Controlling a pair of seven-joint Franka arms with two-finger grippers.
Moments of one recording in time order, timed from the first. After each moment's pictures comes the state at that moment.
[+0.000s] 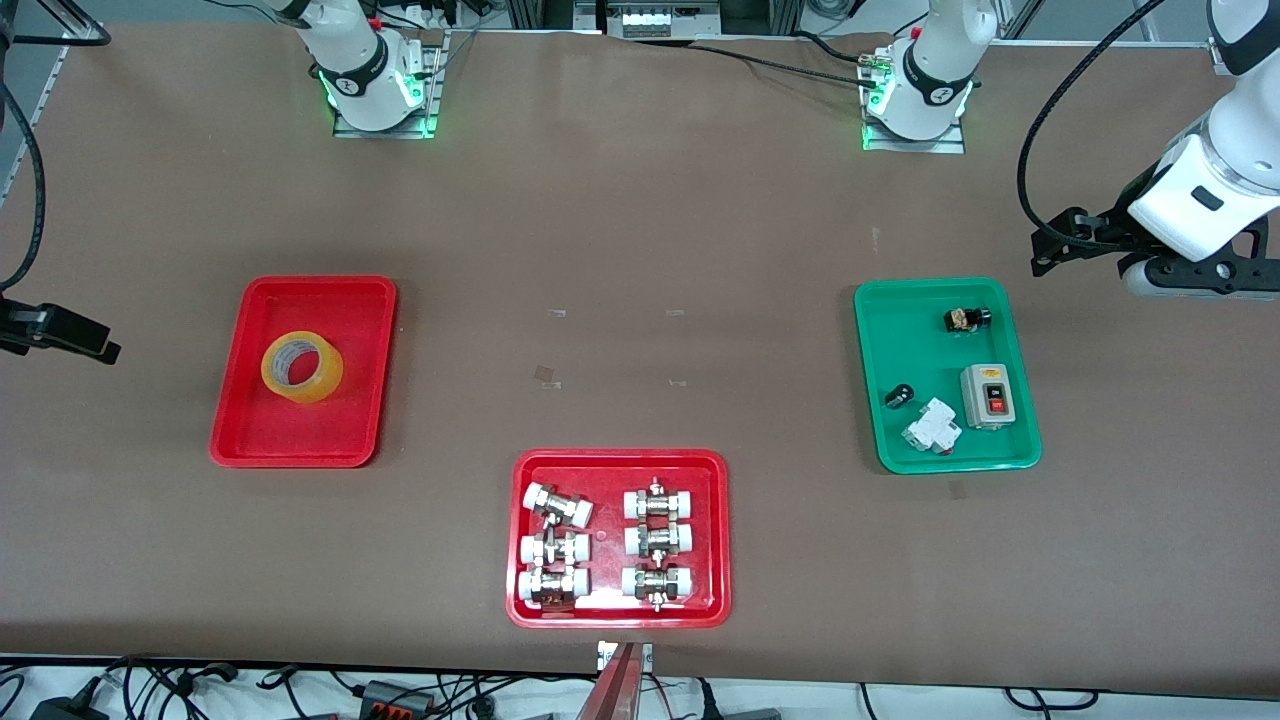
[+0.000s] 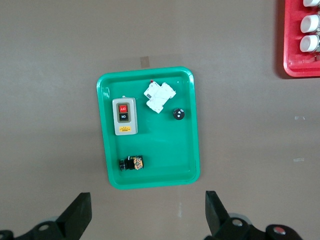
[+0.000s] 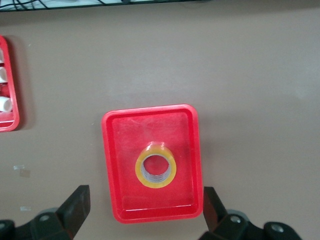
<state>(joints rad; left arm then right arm) 0.04 0.01 -0.12 -1.65 0.00 1.64 -0.07 -0.06 0.31 0.00 -1.25 -0.01 1.61 0.03</state>
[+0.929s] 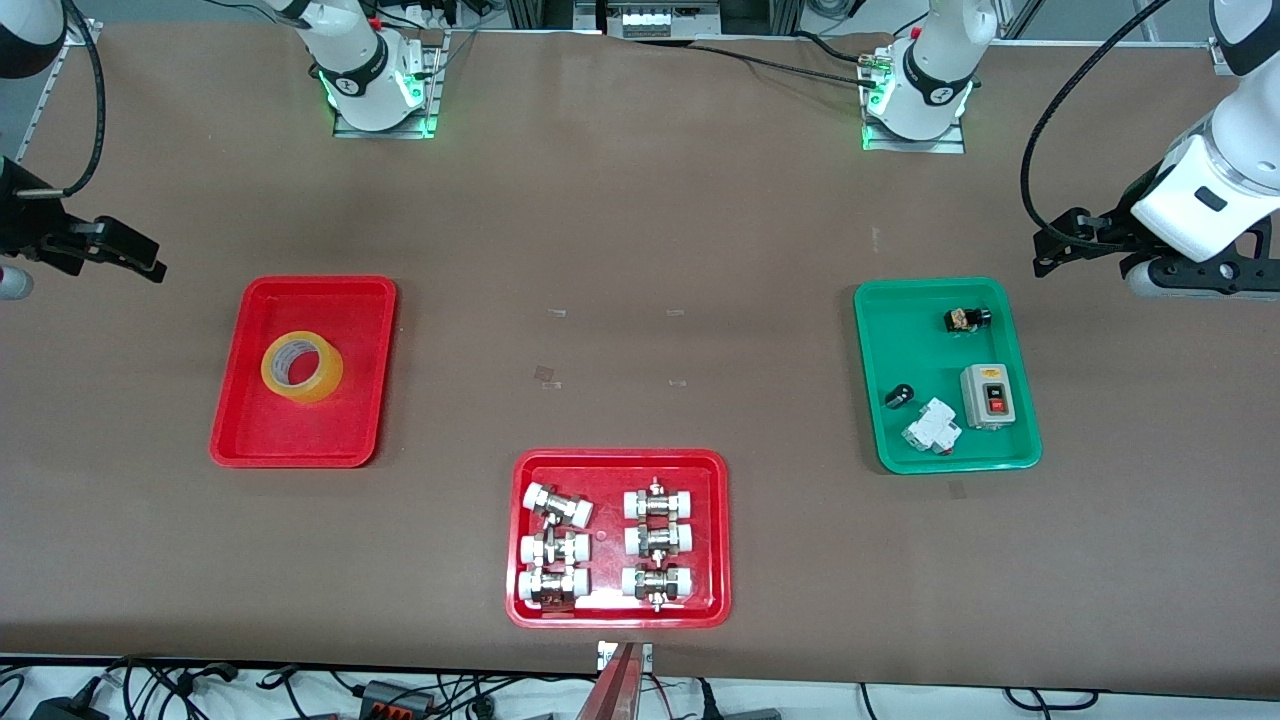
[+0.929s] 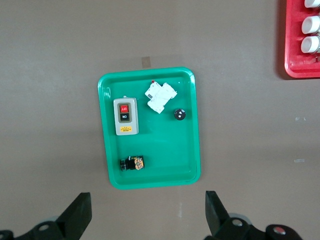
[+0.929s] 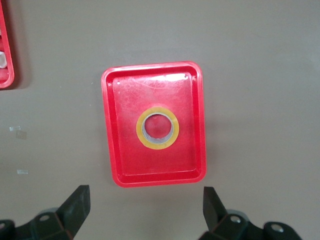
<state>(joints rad) 0.05 0.01 -0.12 -1.65 0.00 1.65 -0.07 -0.06 0.00 0.01 -1.70 -0.02 1.71 0.02</state>
